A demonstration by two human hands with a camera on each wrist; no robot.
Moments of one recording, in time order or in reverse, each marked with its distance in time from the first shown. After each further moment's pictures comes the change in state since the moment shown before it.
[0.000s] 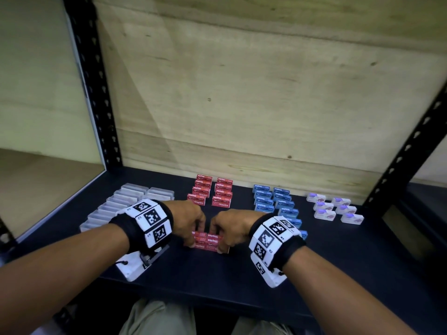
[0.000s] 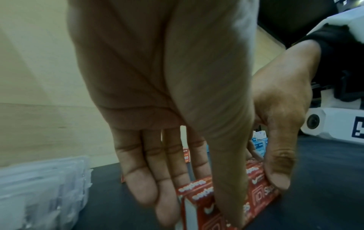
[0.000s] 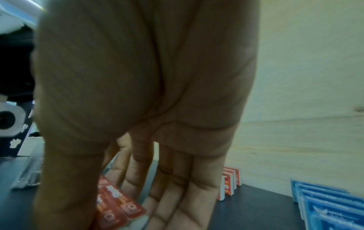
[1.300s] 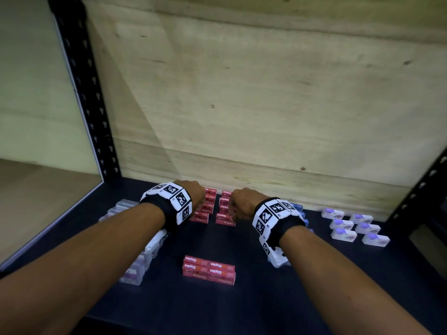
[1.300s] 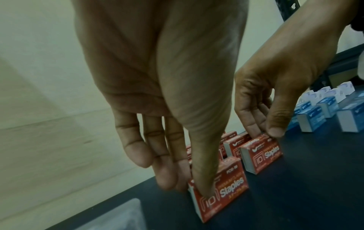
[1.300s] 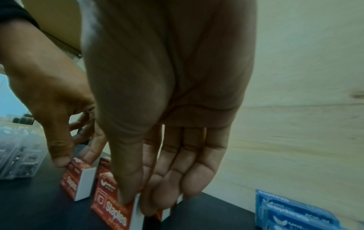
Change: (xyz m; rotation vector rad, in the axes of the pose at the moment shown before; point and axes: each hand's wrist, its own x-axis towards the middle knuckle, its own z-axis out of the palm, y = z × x) left_hand 0.075 -0.035 -0.063 0.232 0.102 -0.266; right_hand 0.077 0.066 -0.055 -0.027 0.291 0.175
